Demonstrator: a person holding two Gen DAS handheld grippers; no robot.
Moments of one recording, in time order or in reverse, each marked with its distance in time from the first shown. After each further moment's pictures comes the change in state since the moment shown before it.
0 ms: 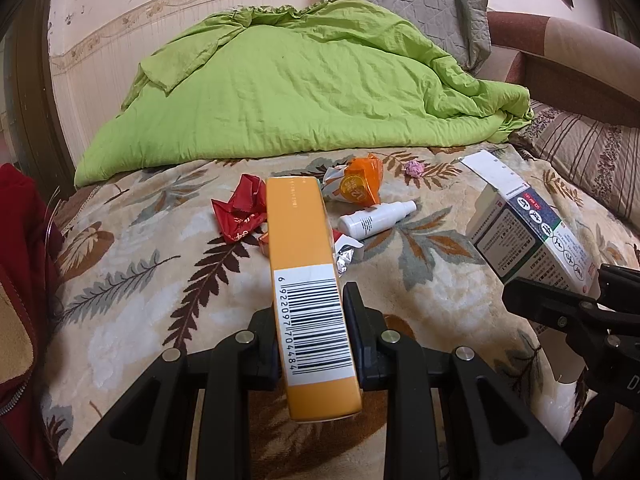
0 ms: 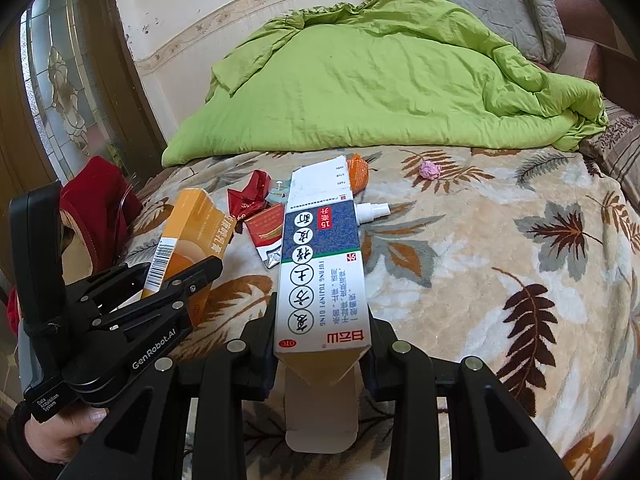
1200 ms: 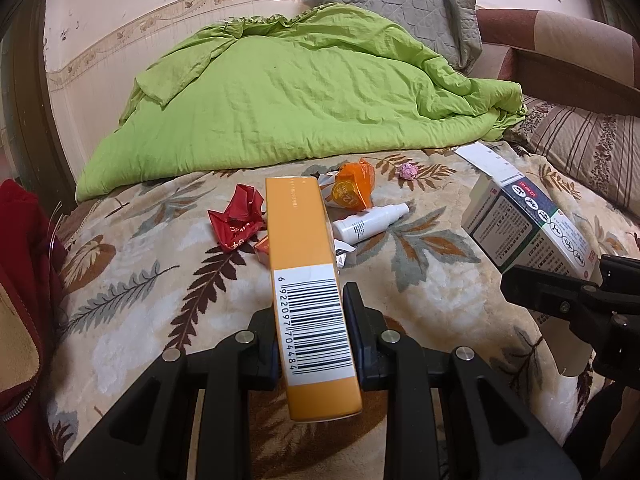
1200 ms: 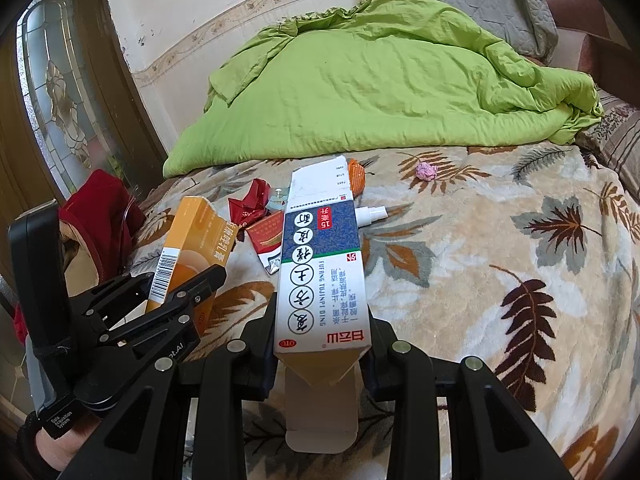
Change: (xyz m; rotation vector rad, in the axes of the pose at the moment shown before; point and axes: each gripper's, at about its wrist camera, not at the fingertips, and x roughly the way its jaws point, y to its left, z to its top) left arm -0.006 -0.008 0.001 0.031 -0.024 0.008; right arm -0.008 -0.001 0.001 0.037 -0.015 0.012
